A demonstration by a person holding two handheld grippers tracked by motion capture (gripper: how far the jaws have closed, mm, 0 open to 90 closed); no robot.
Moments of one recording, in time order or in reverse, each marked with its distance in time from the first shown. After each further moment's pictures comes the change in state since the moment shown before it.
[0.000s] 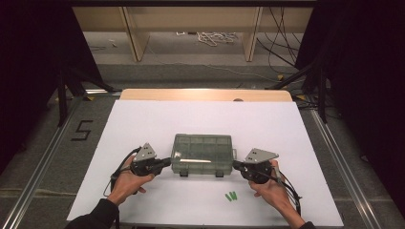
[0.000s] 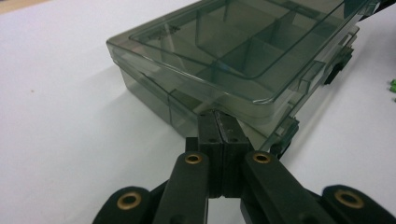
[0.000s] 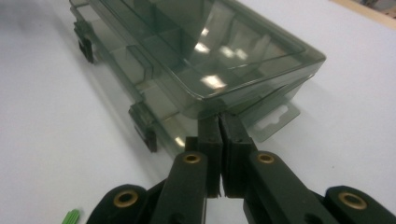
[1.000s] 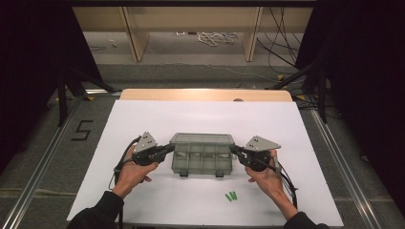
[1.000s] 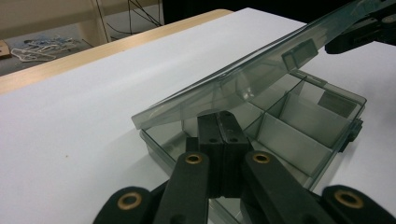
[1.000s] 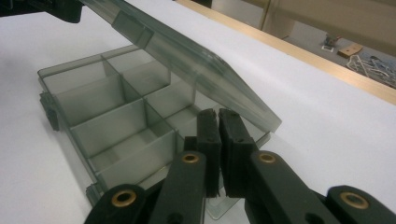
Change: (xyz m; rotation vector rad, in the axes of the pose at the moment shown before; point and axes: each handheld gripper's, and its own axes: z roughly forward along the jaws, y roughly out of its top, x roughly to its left) left arm 0.001 0.033 0.001 -0.148 0.068 -0.003; right arm -0.016 0.024 0.007 -0.156 -0.062 0.034
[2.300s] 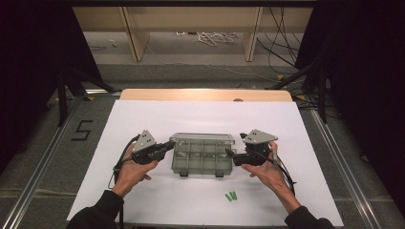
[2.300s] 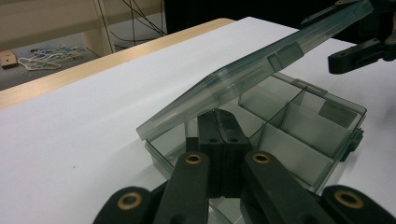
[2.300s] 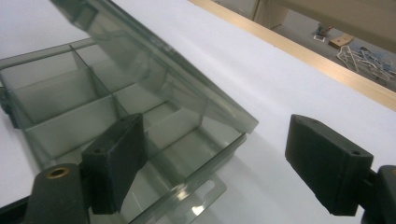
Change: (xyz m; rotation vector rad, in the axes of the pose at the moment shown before) left arm 0.000 0.005 -0.003 -0.026 0.011 0.008; right arm -0.015 0.009 0.011 0.056 -0.036 -0.025
